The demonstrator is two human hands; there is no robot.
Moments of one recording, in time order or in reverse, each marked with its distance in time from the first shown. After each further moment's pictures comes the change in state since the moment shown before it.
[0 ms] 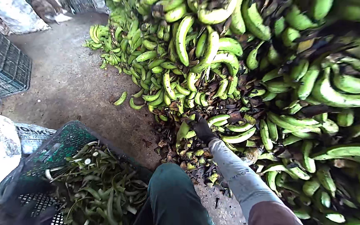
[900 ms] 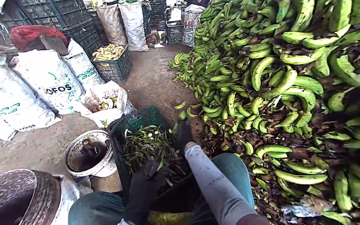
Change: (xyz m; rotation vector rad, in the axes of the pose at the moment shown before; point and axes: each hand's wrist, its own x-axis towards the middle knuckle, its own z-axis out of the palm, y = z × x) left_hand -0.106 0.081 0.023 0.173 -0.033 -0.273; right_hand -0.154 -0.189 0.248 0.204 -0.159 -0.119
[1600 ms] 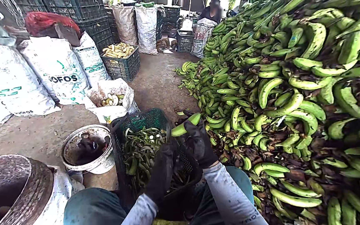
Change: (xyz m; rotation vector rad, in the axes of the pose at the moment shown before) left_hand 0.035 0.024 0.038 -1.044 -0.265 -0.016; right_hand -0.053 -0.051 -0.042 0.523 -0.433 -0.346
